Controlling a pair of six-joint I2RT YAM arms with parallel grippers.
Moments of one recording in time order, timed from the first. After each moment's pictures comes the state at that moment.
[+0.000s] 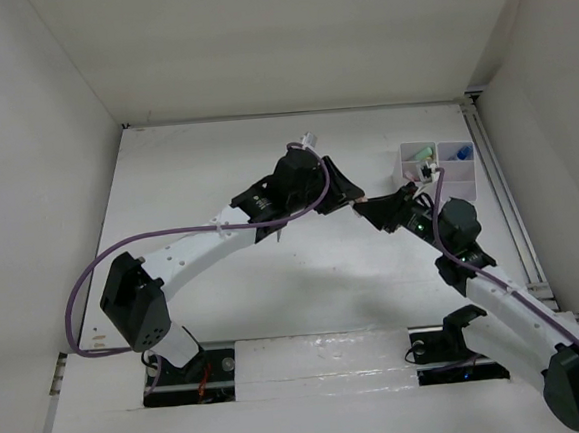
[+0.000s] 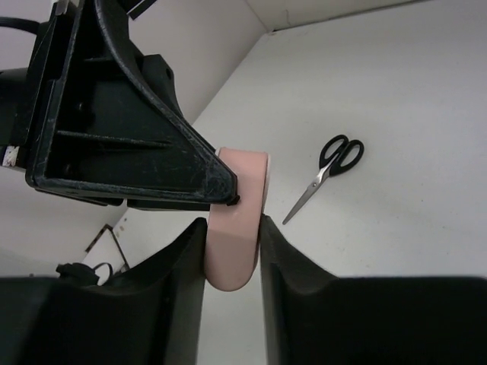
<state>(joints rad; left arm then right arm) -0.88 1.54 1.30 -0.20 0.09 -1.14 0.36 0.84 0.41 0.51 -0.44 0.67</state>
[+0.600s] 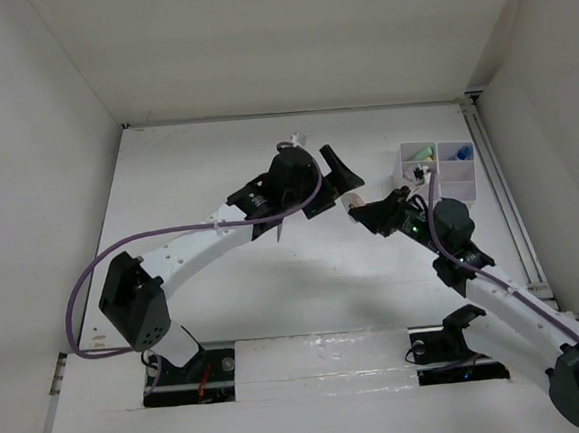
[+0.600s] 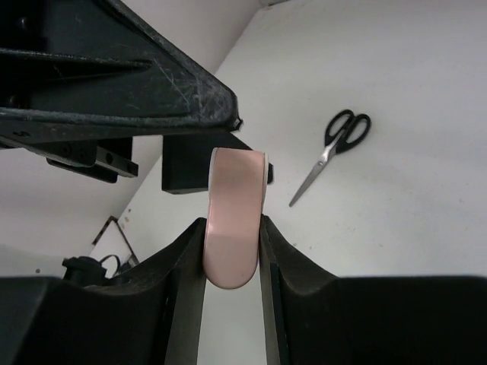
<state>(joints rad) -0.85 1.54 1.29 -0.22 0.05 -1.14 0.43 0.85 0.42 0.45 -0.38 0.68</state>
